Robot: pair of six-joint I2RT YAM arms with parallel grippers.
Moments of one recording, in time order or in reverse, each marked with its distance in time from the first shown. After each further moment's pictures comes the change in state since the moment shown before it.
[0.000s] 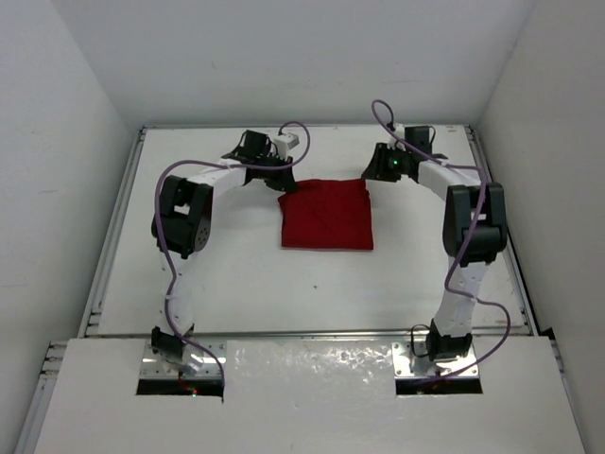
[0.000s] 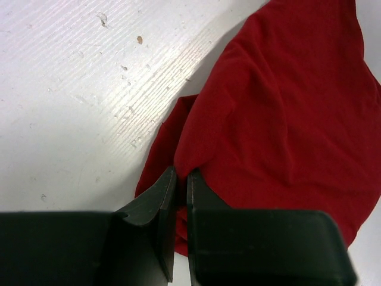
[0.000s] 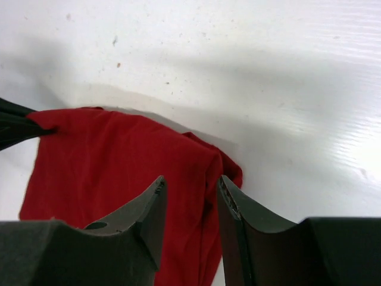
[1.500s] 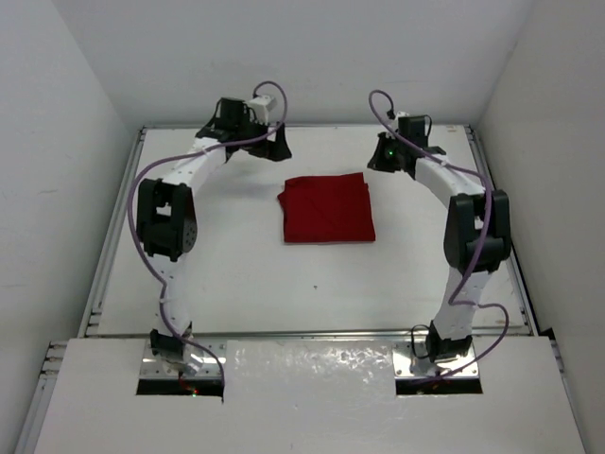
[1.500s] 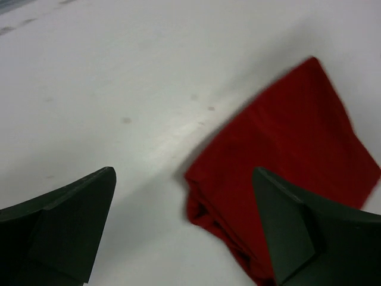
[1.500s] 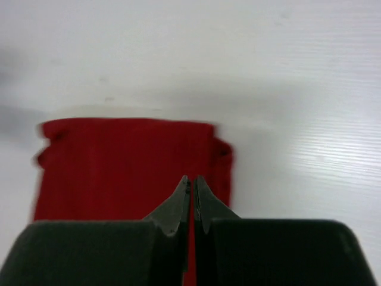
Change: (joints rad) left arm 0.105 -0.040 0.228 -0.103 -0.093 -0.070; right arm 0.053 -0.033 0.093 -0.092 0.250 0.044
